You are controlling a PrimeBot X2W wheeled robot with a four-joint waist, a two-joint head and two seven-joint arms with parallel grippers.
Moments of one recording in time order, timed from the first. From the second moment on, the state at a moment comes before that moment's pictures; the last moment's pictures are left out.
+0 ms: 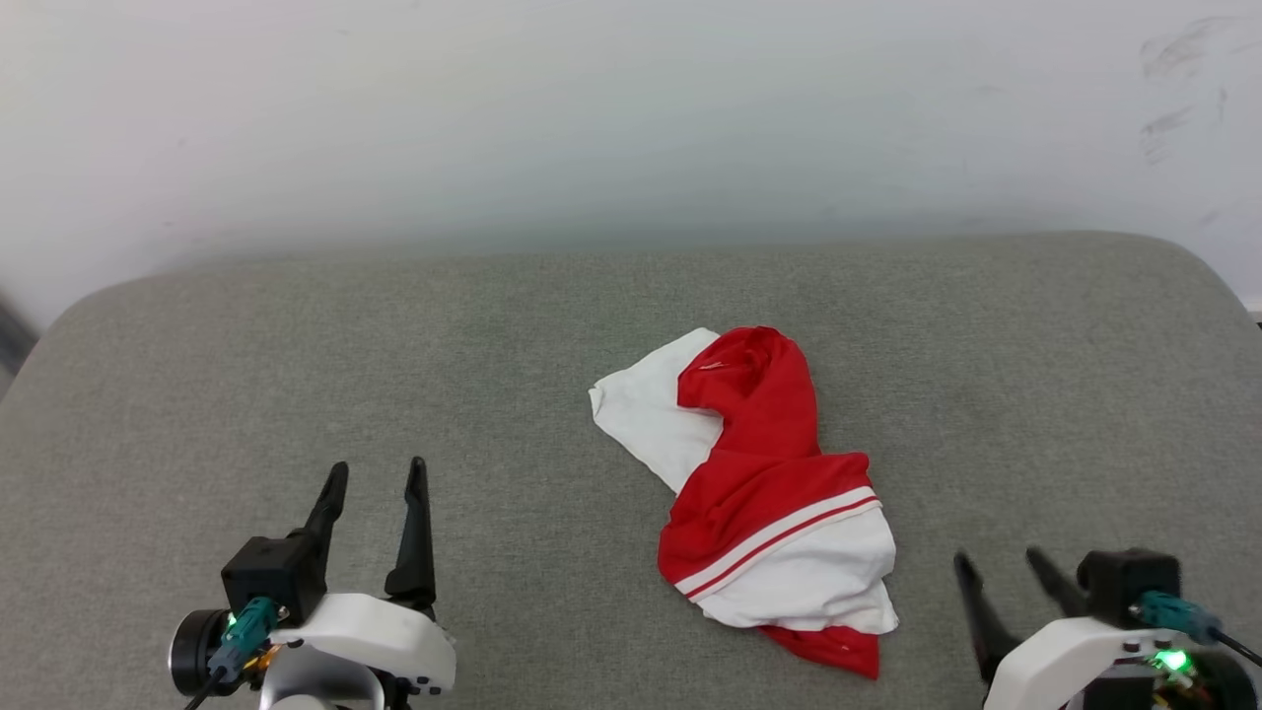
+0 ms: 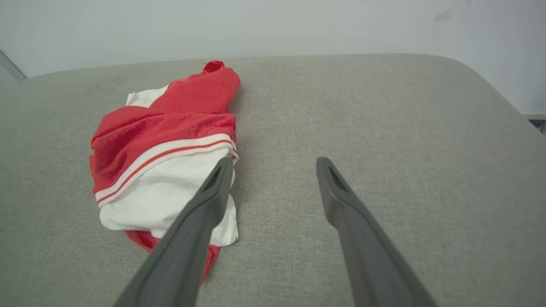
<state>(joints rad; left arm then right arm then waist) -0.06 0.26 -0.26 0.11 -0.43 0.16 -0.20 0.06 -0.05 -0.03 0.07 0.11 0.13 0.16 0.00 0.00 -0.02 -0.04</state>
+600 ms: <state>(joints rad) -0.16 0.24 -0.31 0.12 -0.42 0.13 -0.22 -0.10 -0.18 0.16 0.12 0.27 0.13 0.64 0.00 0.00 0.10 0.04</state>
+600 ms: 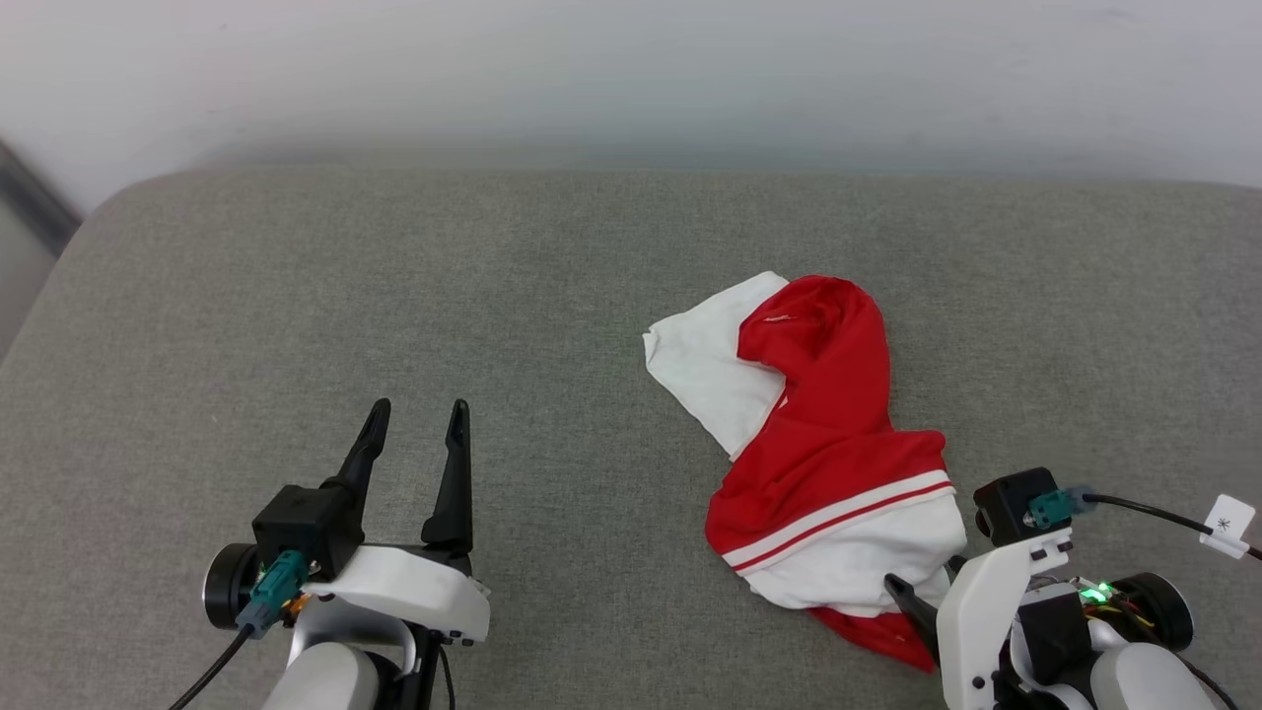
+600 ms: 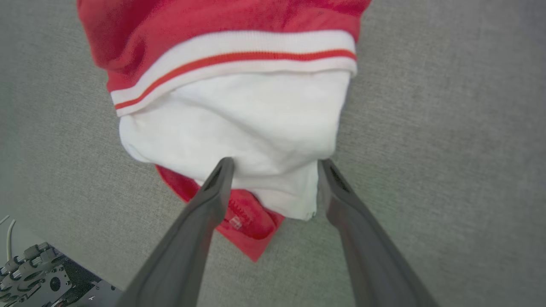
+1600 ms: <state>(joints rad) -0.25 0.22 -0.32 0.14 -0.42 0.12 -0.24 -0.27 -0.33 -0.20 0.30 0.21 0.13 0.66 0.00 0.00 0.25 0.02</state>
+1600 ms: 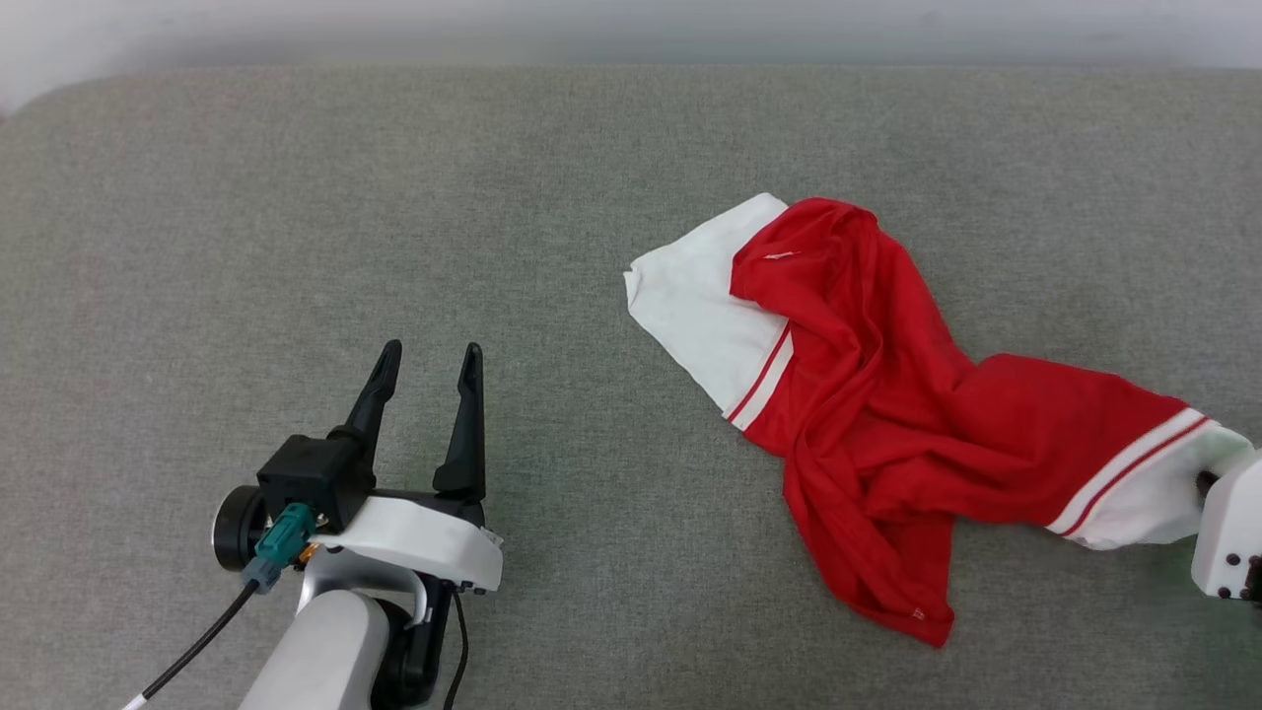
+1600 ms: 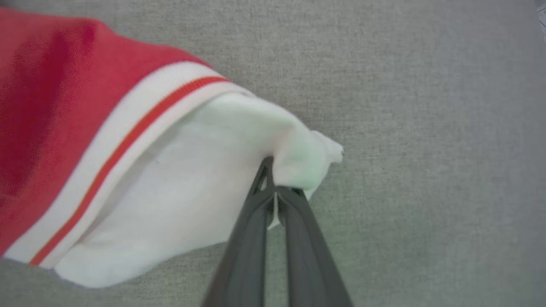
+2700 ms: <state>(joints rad) -0.09 0.28 -0.31 0.17 -0.44 0.17 -0.19 0.02 -0.07 -0.09 0.04 0.10 0.13 -0.04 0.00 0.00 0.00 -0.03</state>
